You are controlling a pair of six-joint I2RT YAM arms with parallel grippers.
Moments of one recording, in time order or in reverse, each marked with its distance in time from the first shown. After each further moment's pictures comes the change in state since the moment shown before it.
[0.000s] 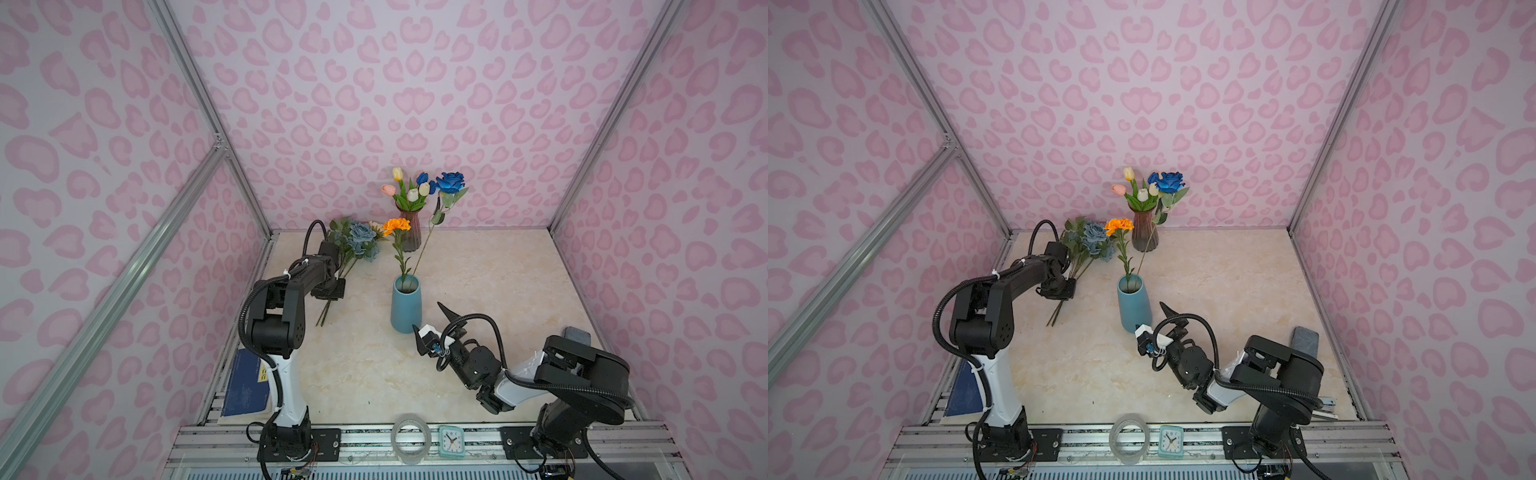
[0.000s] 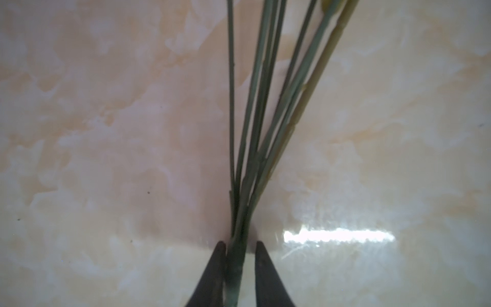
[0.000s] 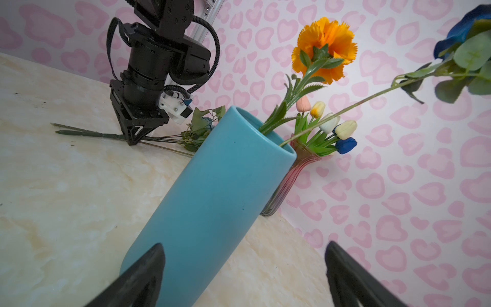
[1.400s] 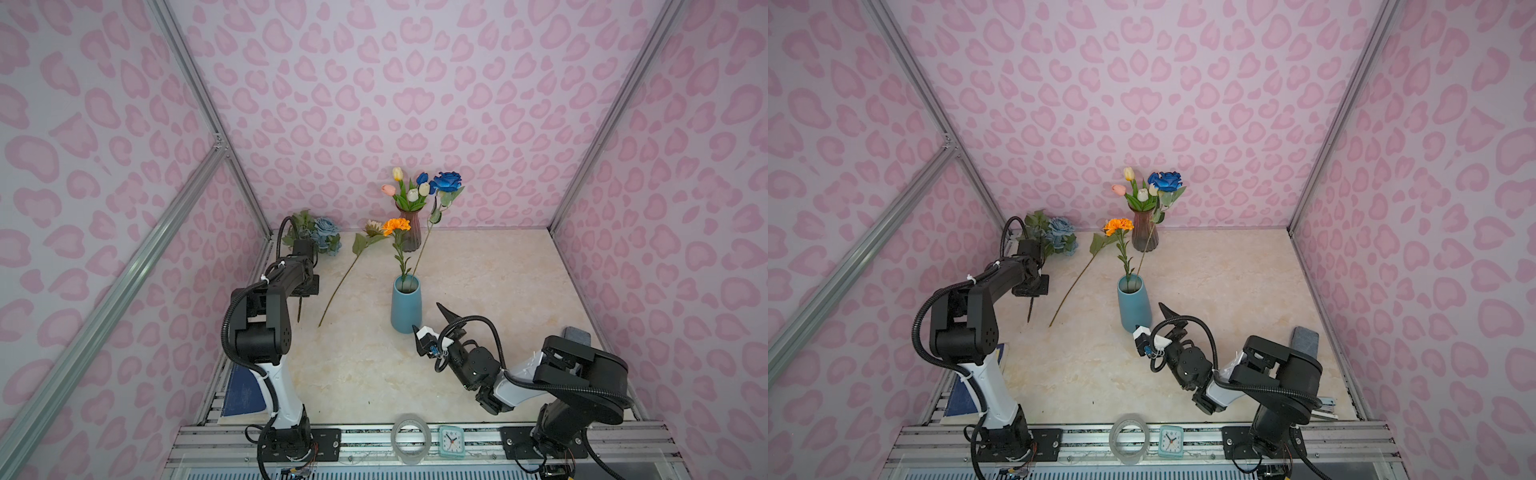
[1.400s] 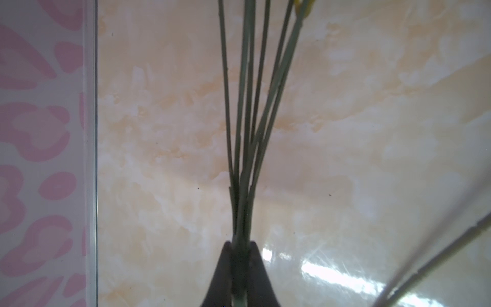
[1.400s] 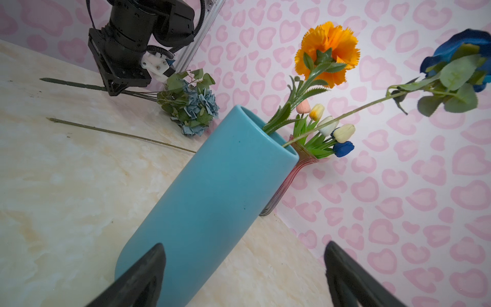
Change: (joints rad) left arm 0.153 -0.073 -0.044 0.066 -0.190 0.035; right arm 0.012 0.008 0.003 0.000 0.019 -0.045
